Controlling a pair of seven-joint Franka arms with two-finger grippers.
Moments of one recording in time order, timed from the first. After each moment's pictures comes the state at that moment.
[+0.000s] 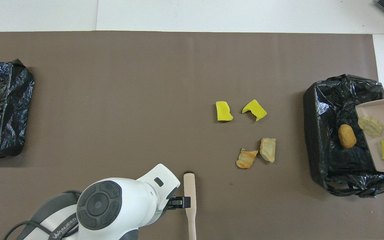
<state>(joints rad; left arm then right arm) -0.61 -0.29 -0.12 -2.26 -0.26 2.00 -0.52 -0.37 -0.03 0.00 -1.95 -0.81 2.18 -1.75</state>
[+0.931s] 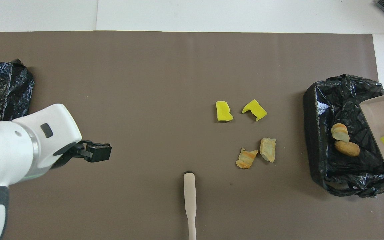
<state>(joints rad) -0.23 -0.28 -0.11 -1.91 -0.09 1.81 -0.01 -0.29 -0.07 0.01 -1.95 -1.02 2.14 -1.68</state>
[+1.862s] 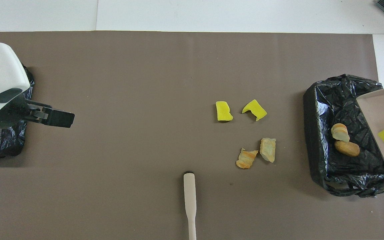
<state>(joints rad) -0.14 -0.01 -0.11 -1.46 -0.05 1.53 0.11 -0.21 -0.12 0.01 -1.94 -1.06 2.08 -1.64</state>
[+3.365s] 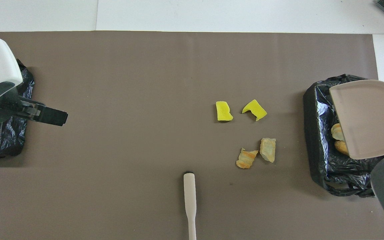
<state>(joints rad) -0.14 -0.02 -0.10 -1.47 -0.05 1.49 0.11 -0.04 -0.18 0.07 -1.94 -0.82 1.88 -1.43</state>
